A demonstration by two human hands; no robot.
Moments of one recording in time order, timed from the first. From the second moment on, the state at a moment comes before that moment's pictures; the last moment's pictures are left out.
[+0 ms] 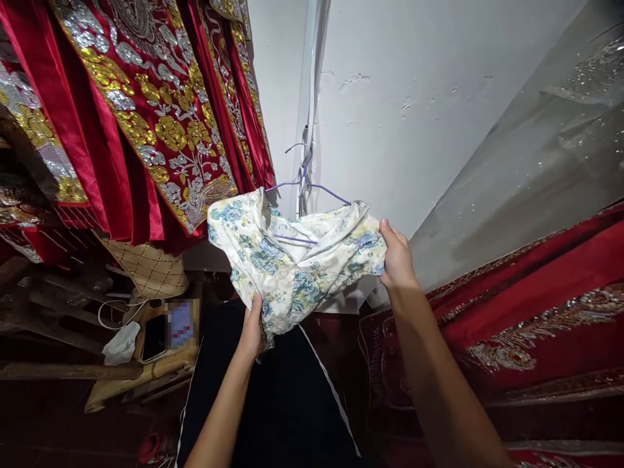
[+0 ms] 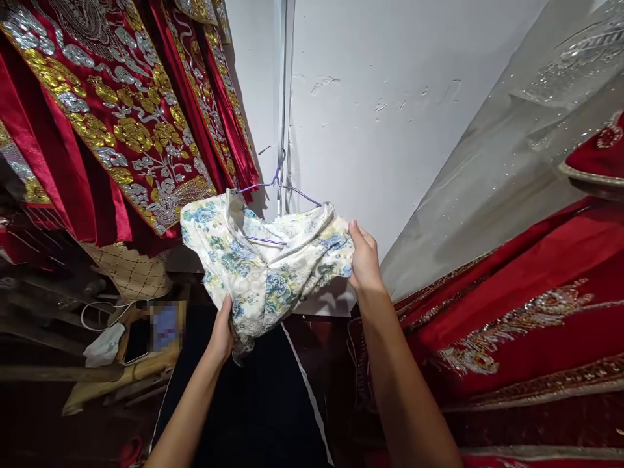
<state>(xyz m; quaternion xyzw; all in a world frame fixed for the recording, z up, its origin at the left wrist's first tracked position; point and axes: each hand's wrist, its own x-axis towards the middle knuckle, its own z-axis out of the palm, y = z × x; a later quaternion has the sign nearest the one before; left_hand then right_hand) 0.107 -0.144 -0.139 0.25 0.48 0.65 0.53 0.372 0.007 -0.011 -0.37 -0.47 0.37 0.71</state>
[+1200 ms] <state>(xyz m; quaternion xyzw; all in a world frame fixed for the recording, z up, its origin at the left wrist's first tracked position) 0.114 -0.190 -0.097 0.41 0.48 0.56 0.54 0.260 -0.111 -0.078 -0.48 -0.53 0.39 0.58</state>
